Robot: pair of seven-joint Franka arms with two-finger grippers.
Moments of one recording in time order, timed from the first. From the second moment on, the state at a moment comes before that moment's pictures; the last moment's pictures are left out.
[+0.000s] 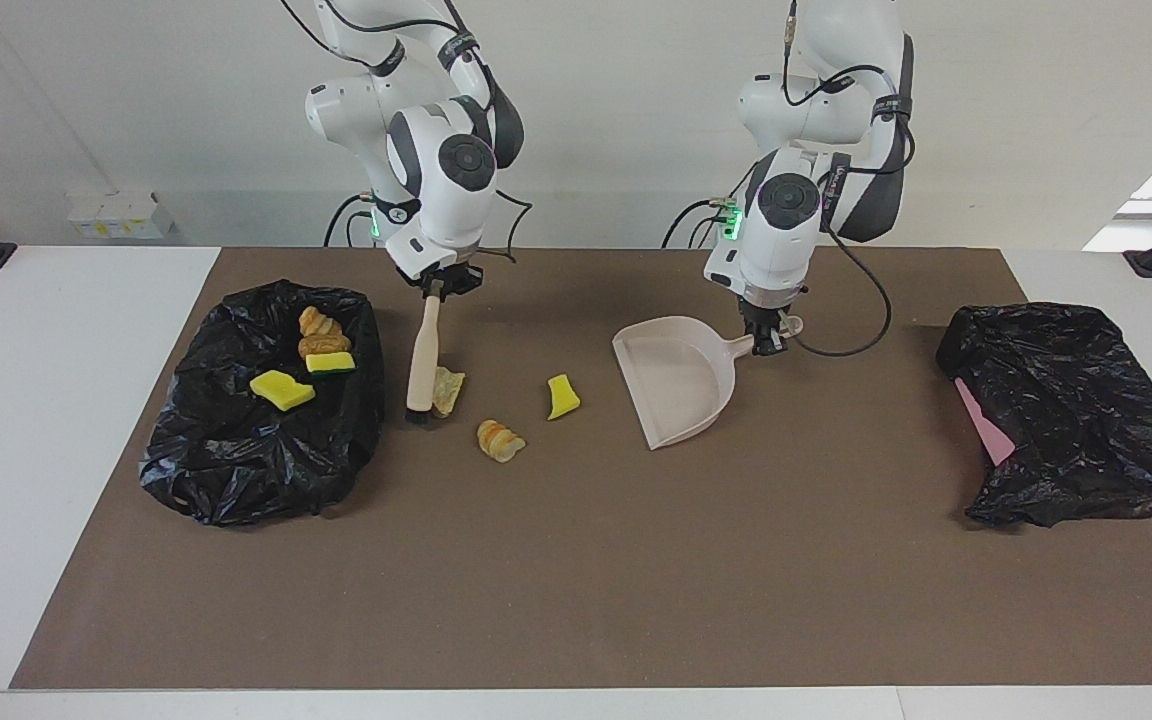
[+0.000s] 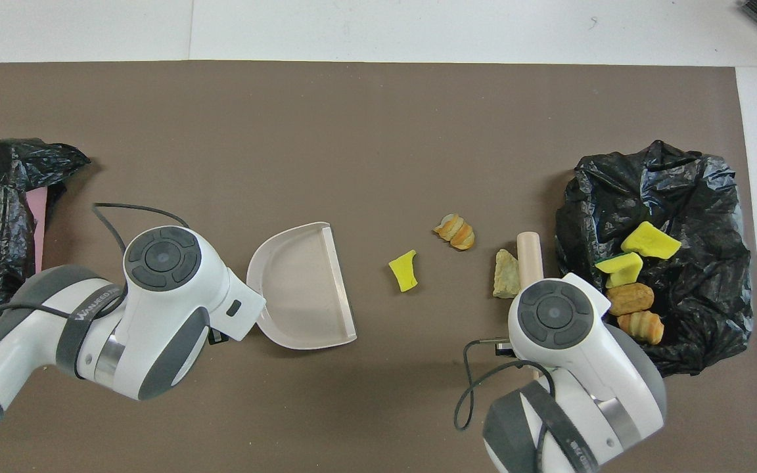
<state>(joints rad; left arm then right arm) -0.33 -0.01 -0.10 -2.22 0.10 2.04 0.90 0.35 -0.14 0.07 -2.33 -0.17 1.90 0.52</state>
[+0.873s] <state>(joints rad) -0.33 -0.01 -0.11 -2.22 0.10 2.04 0.86 0.33 0.05 0.08 -2.19 -0.04 2.06 0.38</state>
